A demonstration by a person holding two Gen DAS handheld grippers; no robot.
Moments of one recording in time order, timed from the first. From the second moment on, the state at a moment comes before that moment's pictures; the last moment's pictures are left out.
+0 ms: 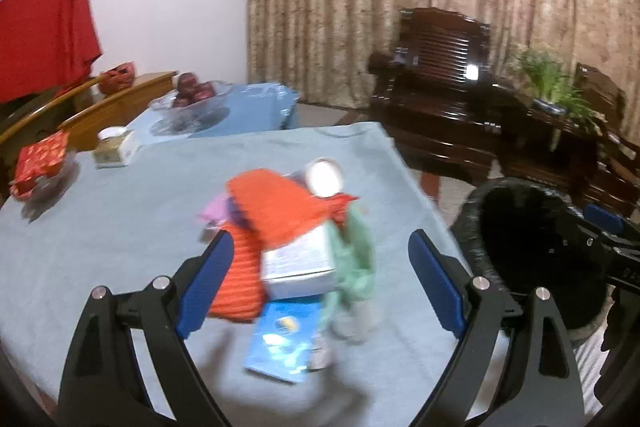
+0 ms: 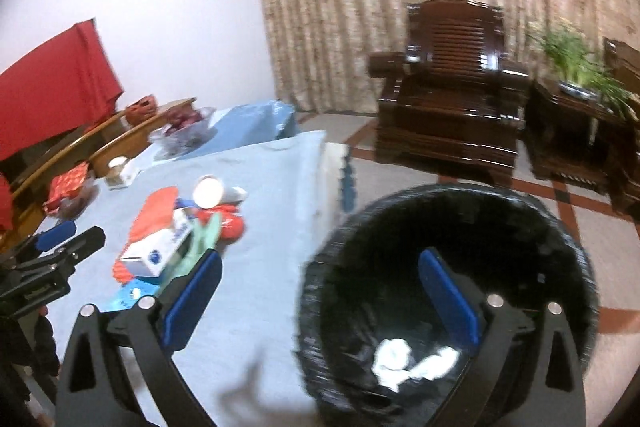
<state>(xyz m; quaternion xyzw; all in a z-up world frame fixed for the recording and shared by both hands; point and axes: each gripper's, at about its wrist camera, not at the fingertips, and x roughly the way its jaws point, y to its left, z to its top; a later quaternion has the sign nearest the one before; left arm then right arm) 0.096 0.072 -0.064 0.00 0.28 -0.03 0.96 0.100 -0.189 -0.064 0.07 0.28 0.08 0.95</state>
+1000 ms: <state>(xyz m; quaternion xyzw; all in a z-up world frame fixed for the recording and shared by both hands) 0.094 0.121 -0.141 0.00 0.35 0.02 0.94 0.149 -0.092 -0.131 0.03 0.35 0.16 0.92</state>
